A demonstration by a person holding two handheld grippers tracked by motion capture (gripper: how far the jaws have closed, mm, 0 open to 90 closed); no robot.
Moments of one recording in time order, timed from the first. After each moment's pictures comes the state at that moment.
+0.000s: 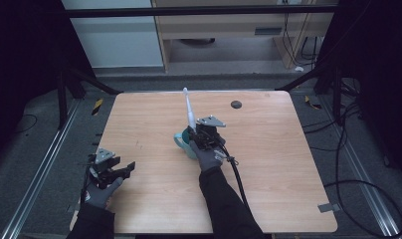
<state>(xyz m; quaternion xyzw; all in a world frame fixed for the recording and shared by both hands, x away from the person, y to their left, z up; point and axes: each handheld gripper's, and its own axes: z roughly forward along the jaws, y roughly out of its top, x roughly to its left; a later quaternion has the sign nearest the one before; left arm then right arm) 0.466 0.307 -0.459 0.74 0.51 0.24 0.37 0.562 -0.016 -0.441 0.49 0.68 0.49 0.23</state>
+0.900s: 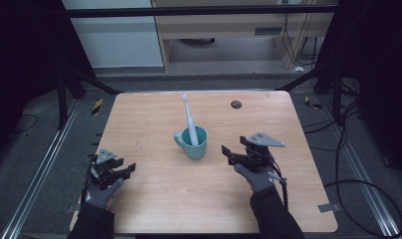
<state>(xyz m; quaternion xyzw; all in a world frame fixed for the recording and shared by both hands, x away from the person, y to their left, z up) 0.467 0.305 -0.461 0.75 0.50 0.22 0.37 0.476 -0.153 -0.421 0.44 0.70 0.52 0.21</state>
